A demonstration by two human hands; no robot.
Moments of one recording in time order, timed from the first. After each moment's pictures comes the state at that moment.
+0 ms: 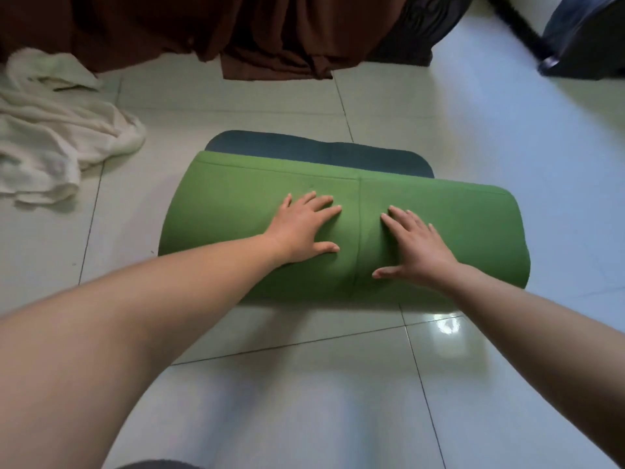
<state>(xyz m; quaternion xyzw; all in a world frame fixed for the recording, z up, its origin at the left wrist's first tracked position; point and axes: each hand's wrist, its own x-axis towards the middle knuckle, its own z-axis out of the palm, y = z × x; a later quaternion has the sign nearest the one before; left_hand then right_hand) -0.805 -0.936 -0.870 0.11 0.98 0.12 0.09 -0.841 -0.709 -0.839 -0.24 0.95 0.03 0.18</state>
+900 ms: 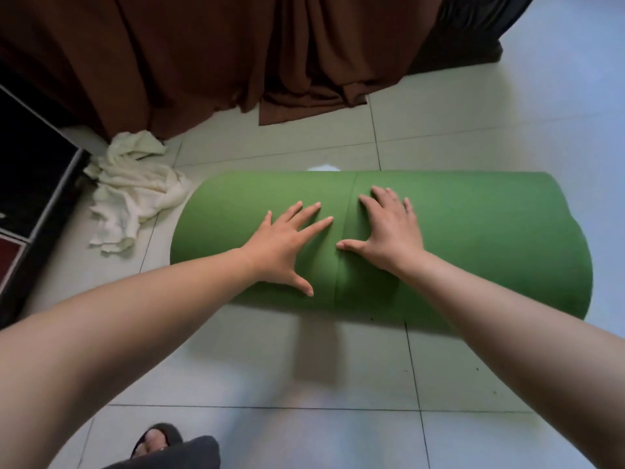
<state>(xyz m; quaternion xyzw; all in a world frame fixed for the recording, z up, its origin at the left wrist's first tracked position) -0.877 -0.931 -0.845 0.03 0.98 -0.03 0.20 -0.975 -0.747 -0.866 -0.30 0.94 -0.17 0.08</state>
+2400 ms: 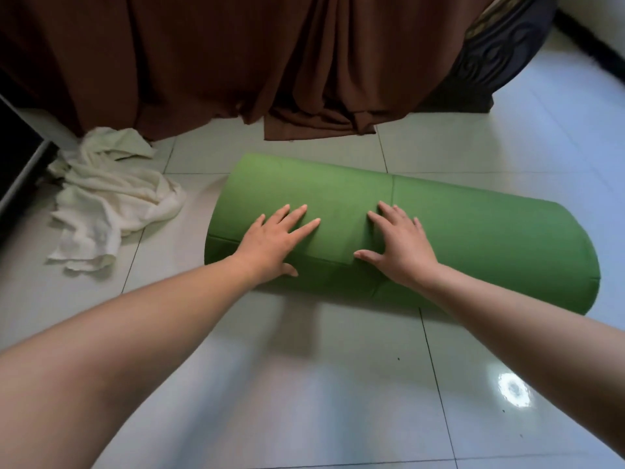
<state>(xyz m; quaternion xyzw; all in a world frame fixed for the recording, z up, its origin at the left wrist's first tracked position) -0.893 -1.040 -0.869 0.01 0.99 -0.01 0.11 -0.988 -0.818 -0.859 -0.30 0.95 -0.08 0.08</state>
